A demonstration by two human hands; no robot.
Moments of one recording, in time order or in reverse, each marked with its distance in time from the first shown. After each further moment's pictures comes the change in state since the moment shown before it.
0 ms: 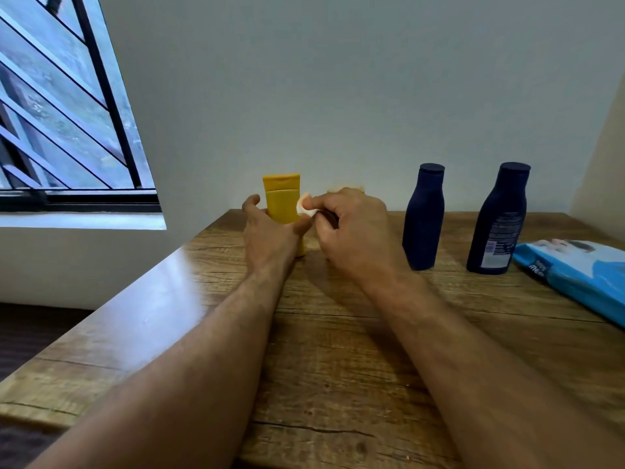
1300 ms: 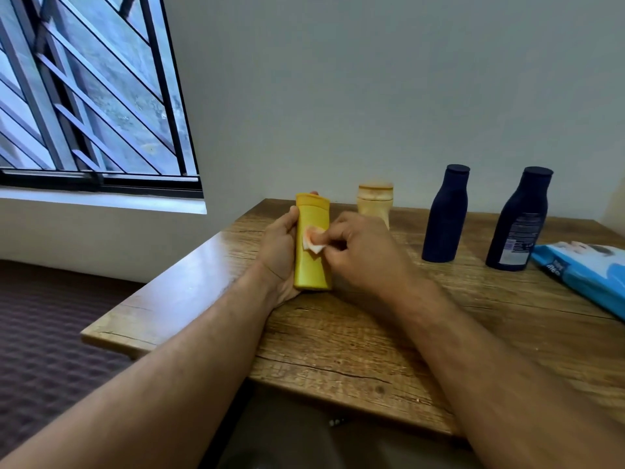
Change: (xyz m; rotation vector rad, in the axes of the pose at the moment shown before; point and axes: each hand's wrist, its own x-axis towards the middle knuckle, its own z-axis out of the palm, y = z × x) left_hand -0.051 0.012 -0.061 -0.952 -0.543 -0.416; right_hand -0.028 -0.025 0.003 0.083 -0.305 -0.014
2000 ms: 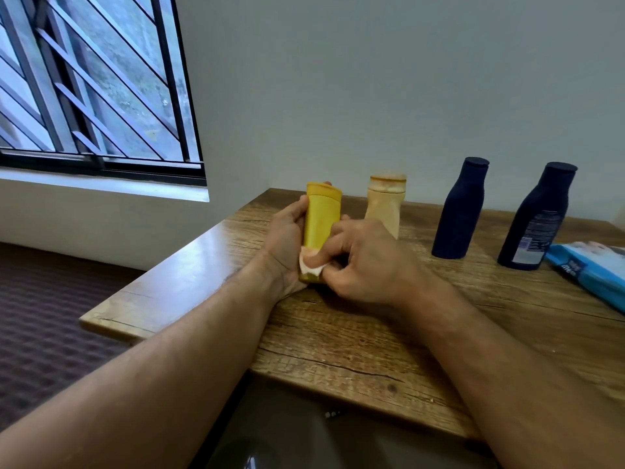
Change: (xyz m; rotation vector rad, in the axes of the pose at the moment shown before) left_hand 0.000 0.003 -0.002 -0.096 -0.029 -0.051; right_hand -0.012 -0.013 -0.001 -0.064 -0.150 -0.194
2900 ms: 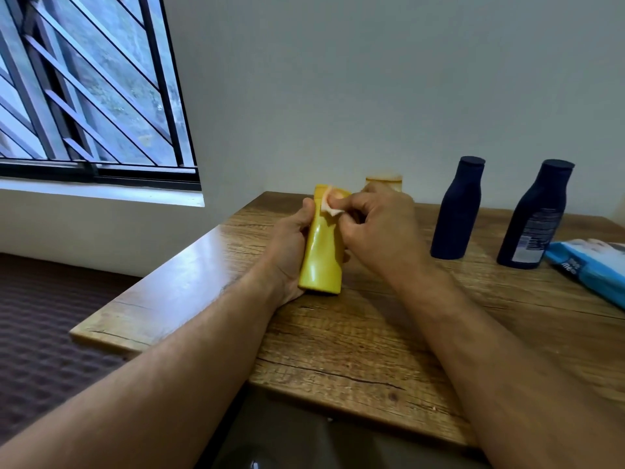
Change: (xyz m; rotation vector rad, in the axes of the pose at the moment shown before) left_hand -0.010 -0.002 0.011 0.258 0.117 0.029; right_hand 0.020 0.018 -0.004 0.012 0.422 0.244
